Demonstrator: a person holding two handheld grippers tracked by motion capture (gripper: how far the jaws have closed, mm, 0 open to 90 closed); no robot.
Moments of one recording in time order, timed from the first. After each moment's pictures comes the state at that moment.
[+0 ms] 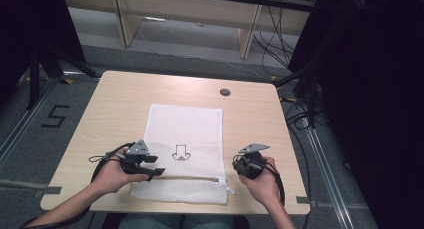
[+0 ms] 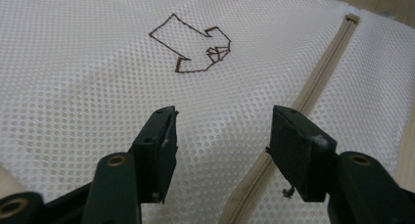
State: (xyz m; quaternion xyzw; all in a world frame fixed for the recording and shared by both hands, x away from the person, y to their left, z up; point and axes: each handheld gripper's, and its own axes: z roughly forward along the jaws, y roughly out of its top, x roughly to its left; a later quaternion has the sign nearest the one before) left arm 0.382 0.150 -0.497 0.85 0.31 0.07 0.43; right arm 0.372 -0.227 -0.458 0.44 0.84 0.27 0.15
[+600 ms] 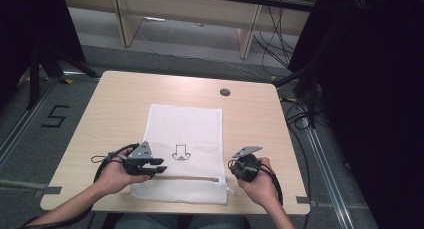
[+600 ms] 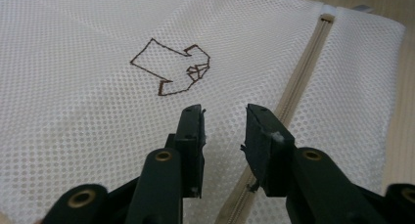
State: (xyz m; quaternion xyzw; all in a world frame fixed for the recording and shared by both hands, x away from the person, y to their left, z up) left arm 0.376 0.139 -0.491 0.86 0.24 0.09 0.44; right arm 0.368 -0.217 -0.461 0.40 0.87 0.25 0.14
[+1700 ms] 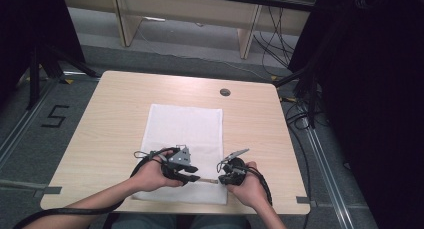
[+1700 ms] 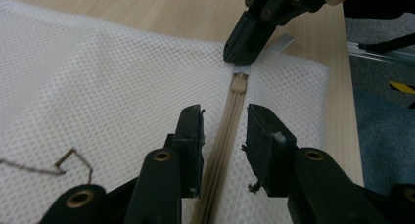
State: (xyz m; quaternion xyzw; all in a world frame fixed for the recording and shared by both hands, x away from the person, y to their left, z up) left arm 0.378 0.038 -0.484 0.89 0.14 0.03 0.43; right arm 0.368 -0.190 -0.483 0.42 0.88 0.23 0.04
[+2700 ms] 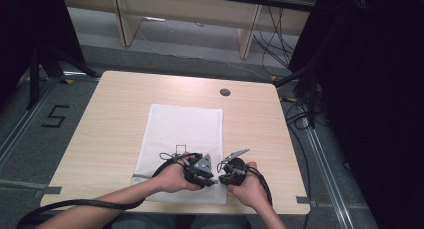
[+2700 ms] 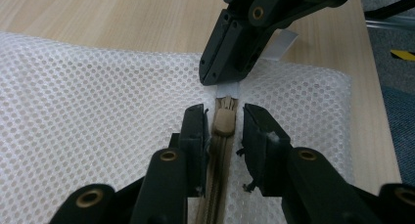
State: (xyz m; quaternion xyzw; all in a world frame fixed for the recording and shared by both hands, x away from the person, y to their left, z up) left arm 0.383 -0.015 -0.504 0.92 0.09 0.03 0.38; right arm 0.367 -0.191 -0.484 0.42 0.87 0.23 0.04
